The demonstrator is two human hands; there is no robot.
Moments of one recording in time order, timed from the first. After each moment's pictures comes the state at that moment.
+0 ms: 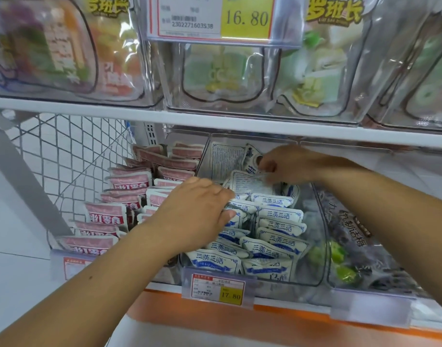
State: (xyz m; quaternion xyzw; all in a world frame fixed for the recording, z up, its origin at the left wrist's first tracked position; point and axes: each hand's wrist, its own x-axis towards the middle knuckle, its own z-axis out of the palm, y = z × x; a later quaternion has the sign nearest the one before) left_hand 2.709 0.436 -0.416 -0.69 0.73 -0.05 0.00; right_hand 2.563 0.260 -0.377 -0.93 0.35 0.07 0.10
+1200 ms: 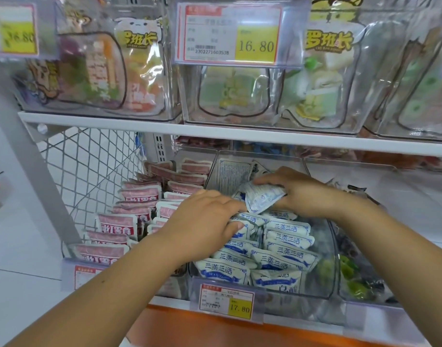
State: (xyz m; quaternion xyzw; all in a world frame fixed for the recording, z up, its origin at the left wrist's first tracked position) left_hand 2.716 0.435 -0.426 -0.67 0.74 -0.06 -0.10; right_hand 2.544 0.293 -0.389 -0.93 0.31 -0.04 0.17
